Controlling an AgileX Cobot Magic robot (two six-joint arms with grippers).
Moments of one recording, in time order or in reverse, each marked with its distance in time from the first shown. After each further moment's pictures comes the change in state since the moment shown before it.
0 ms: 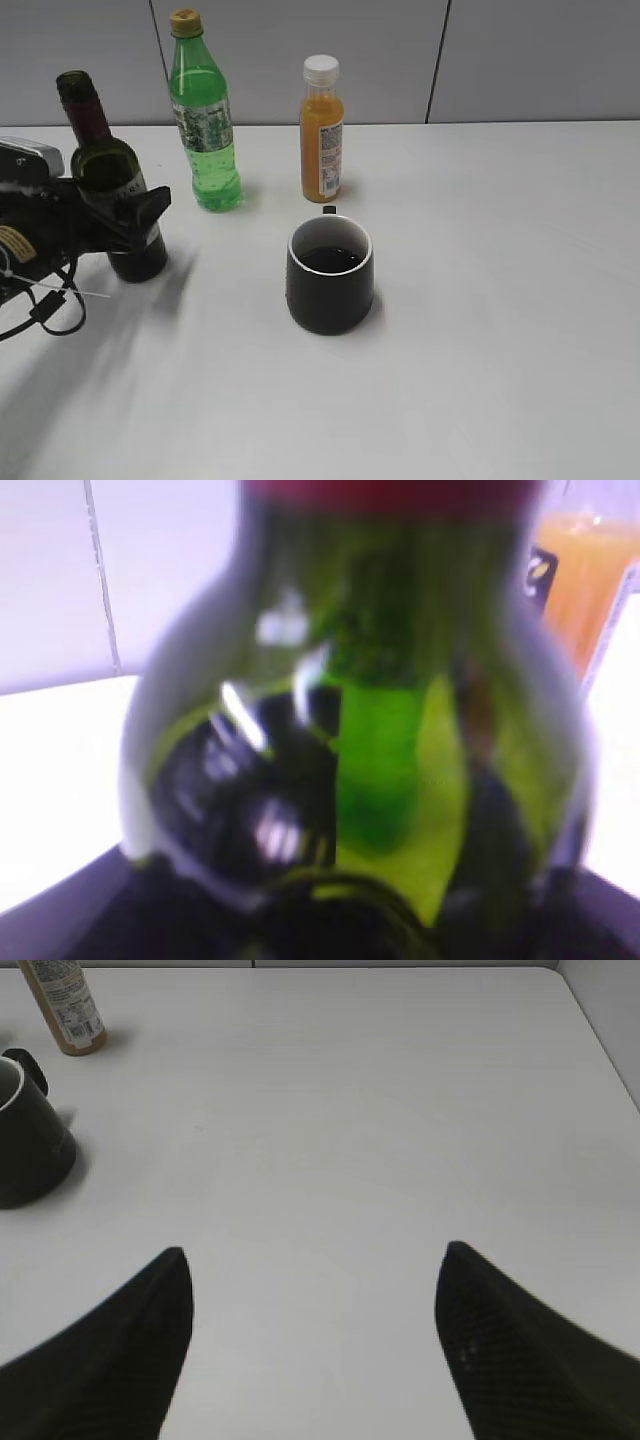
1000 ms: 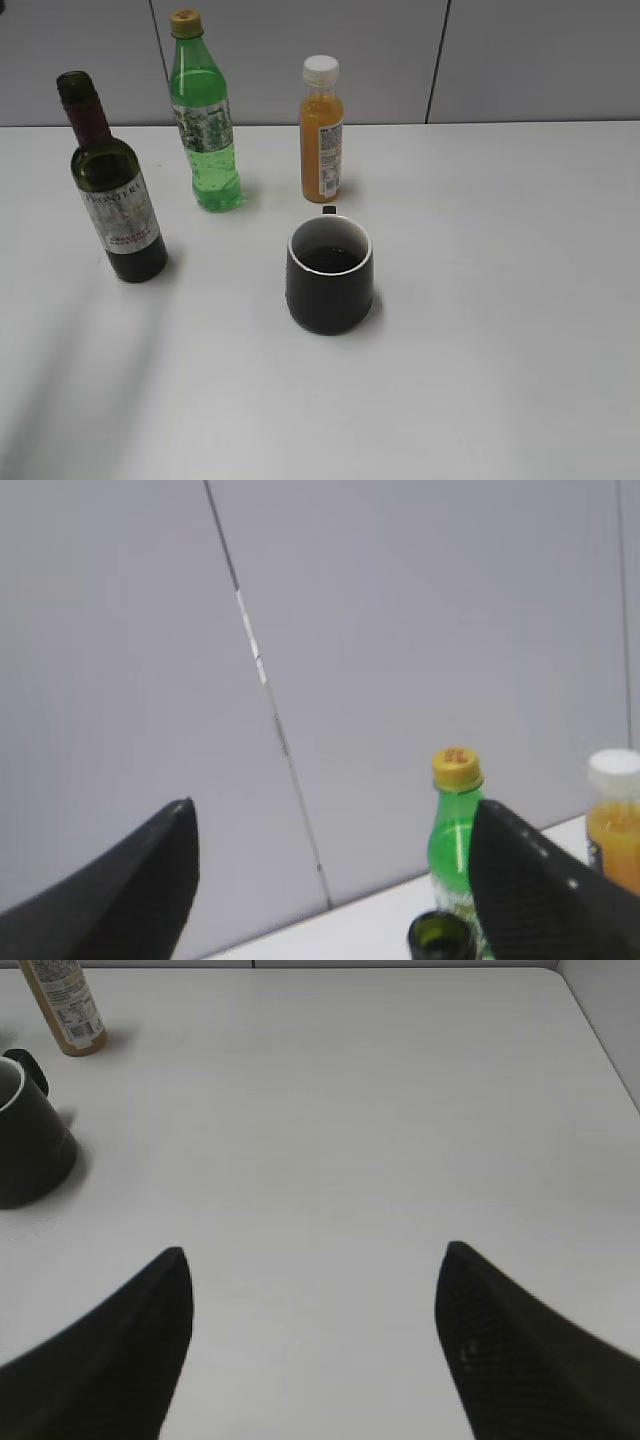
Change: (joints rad) left arm 0.000 -0.965 0.054 -0.038 0.630 0.050; right arm 0.000 0.000 0.000 0.001 0.000 0.000
